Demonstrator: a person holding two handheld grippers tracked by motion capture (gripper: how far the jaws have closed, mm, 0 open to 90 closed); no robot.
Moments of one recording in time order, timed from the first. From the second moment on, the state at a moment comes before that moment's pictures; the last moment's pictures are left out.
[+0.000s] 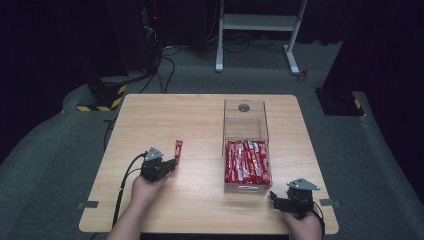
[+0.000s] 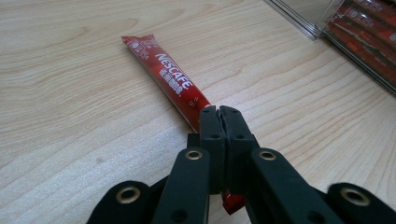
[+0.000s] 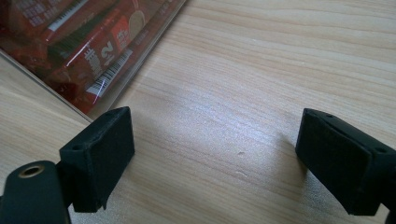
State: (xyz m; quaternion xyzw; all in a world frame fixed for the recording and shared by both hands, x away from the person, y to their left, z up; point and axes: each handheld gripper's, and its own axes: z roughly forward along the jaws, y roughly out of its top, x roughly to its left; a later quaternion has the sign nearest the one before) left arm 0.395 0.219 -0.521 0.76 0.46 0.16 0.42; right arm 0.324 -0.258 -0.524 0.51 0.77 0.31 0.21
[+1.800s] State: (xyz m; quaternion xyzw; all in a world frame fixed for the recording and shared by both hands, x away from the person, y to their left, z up) left arm 0.334 0.282 -0.521 0.77 0.47 0.19 0.39; right arm 0.323 -0.258 -0.524 0.50 0.78 0.32 0.21
